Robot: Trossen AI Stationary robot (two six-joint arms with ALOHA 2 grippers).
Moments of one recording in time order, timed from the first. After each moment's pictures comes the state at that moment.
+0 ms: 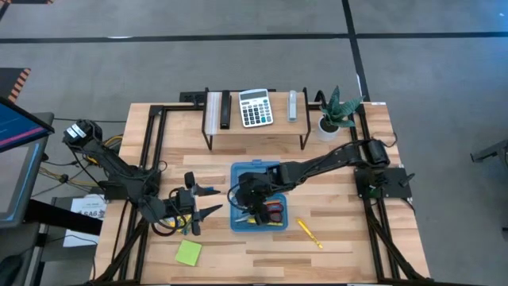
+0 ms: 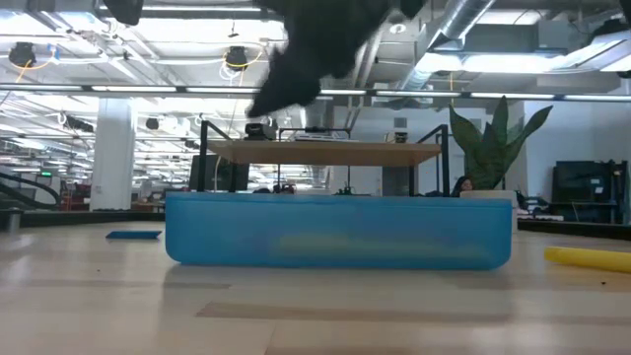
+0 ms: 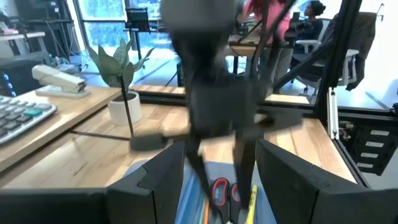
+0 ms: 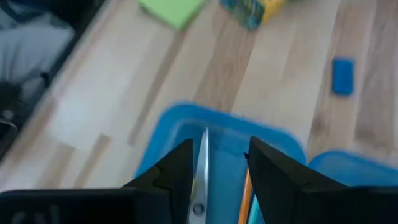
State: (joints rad) left arm -0.73 1.17 0.59 0.42 -0.93 -0.17; right arm 0.17 1.97 1.53 -0.38 -0.21 -0.10
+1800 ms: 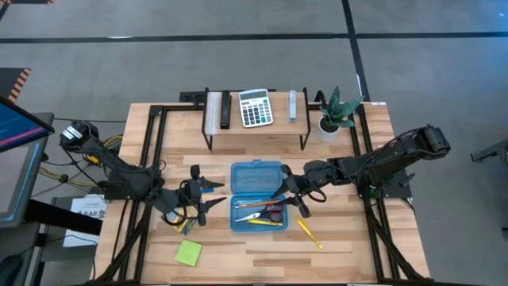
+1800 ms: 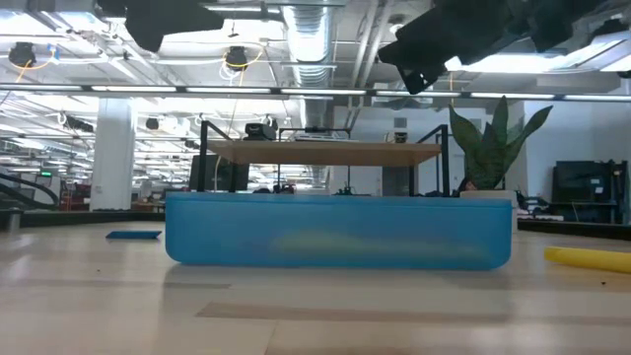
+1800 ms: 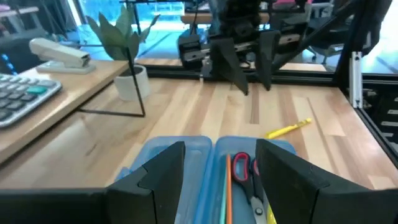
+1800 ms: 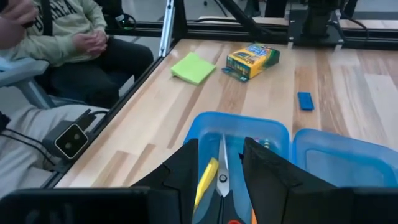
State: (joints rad) left arm -0.58 1.14 0.59 0.24 -0.77 -0.21; right arm 0.19 1.36 0.69 0.31 -0.18 0.05
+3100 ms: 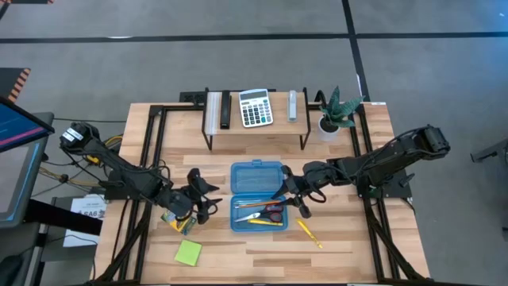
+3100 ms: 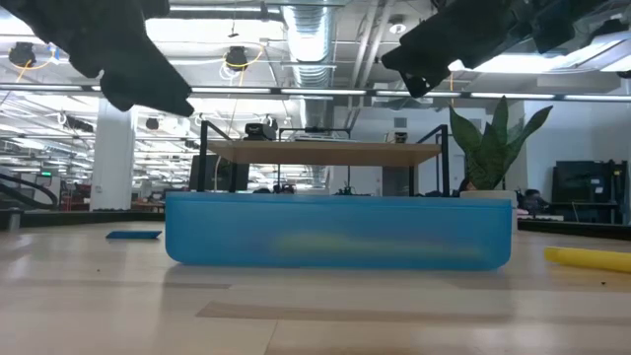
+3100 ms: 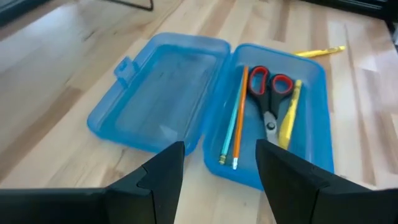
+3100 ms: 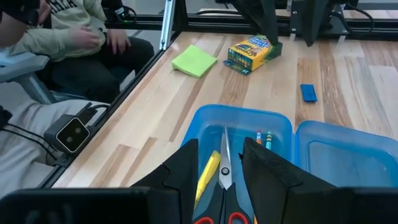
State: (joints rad) left arm -0.53 1.17 0.59 -0.14 -0.63 -0.62; right arm 0.19 1.36 0.69 0.29 -0.18 0.05
